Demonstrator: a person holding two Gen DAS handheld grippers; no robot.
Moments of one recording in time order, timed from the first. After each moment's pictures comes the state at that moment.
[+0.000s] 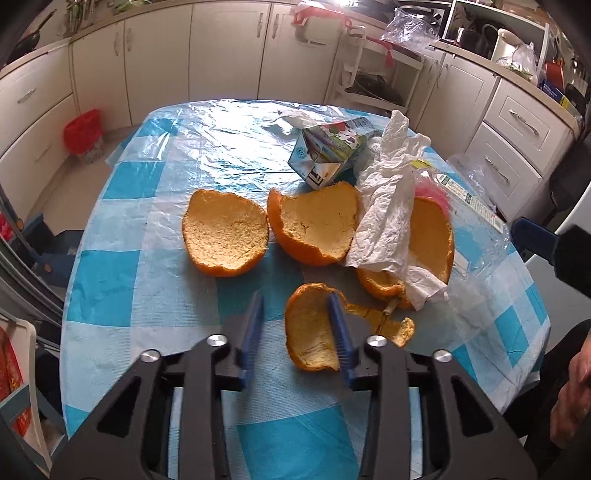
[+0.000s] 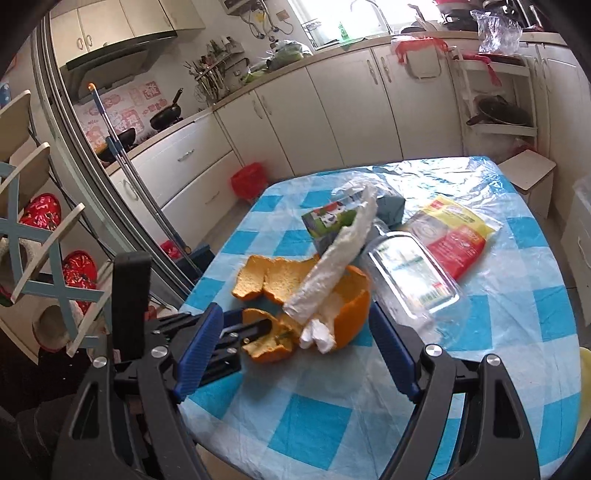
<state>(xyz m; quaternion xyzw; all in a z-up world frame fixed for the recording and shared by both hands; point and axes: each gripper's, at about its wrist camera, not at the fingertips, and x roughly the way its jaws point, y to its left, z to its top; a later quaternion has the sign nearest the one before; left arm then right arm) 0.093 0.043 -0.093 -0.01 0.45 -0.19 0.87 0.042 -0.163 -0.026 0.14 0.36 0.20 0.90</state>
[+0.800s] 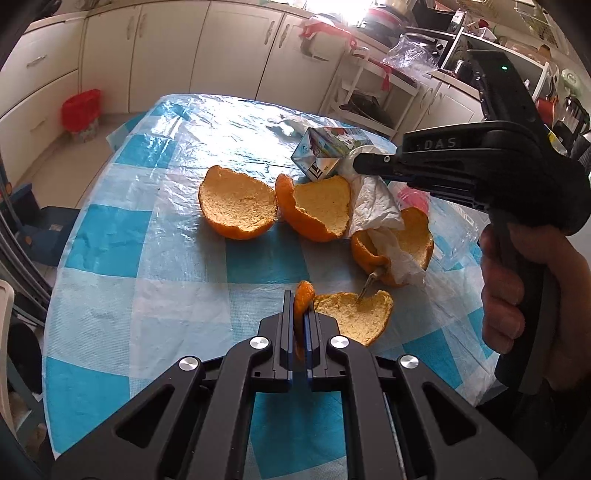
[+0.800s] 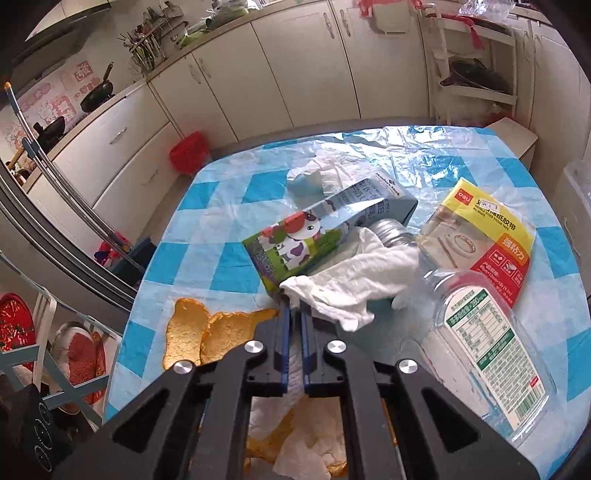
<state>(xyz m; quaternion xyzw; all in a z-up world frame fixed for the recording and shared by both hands) 0.068 0.075 -0.100 -0.08 0.43 -0.21 0.88 0.151 -0.133 -0.056 0.13 0.44 0.10 0.88</state>
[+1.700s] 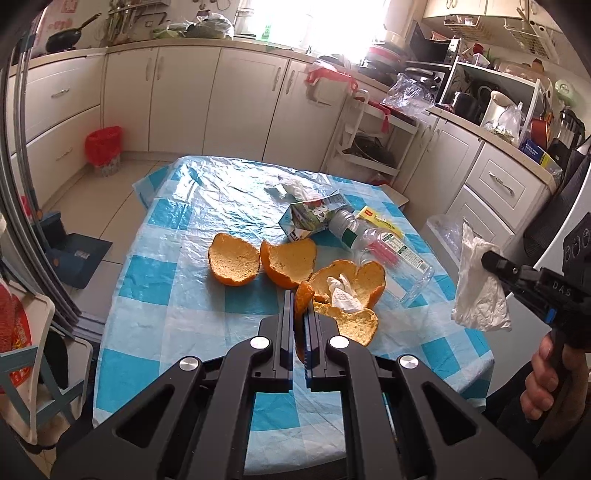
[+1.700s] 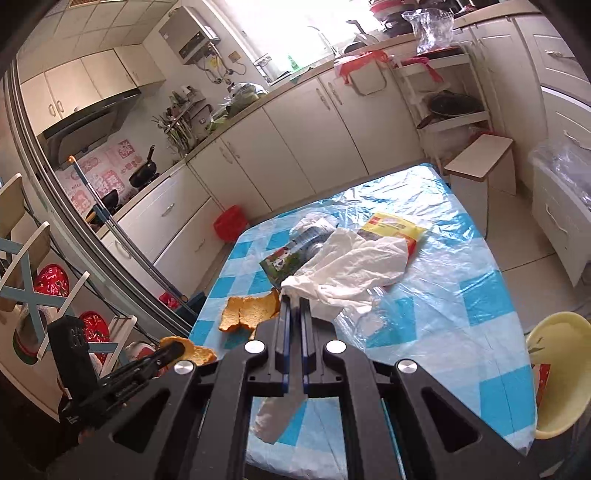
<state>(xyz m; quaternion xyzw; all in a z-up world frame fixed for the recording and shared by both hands) 0.020 0.072 -0.017 -0.08 0.36 -0.17 0.91 0.008 -0.246 -0.006 0.23 0.32 0.14 0.91</state>
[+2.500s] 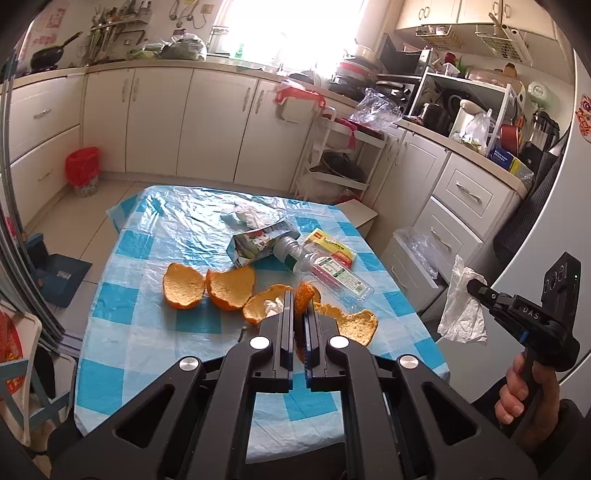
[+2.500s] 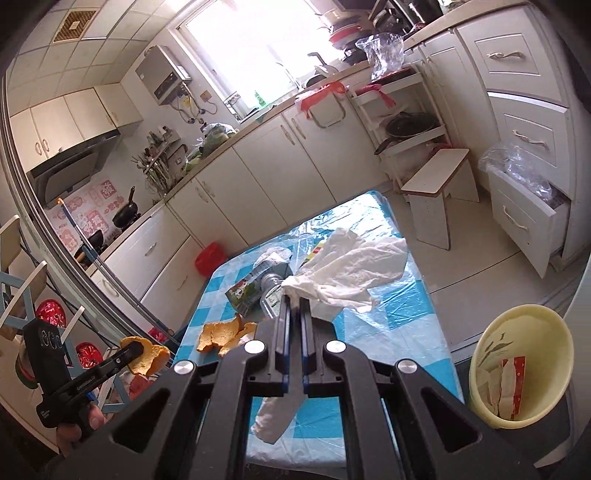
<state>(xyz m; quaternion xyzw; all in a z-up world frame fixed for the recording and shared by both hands) -0.008 0.032 0.030 -0.09 0.32 -0.22 0.92 -0.041 -0.318 -0.001 0.26 0.26 0.07 0.92</state>
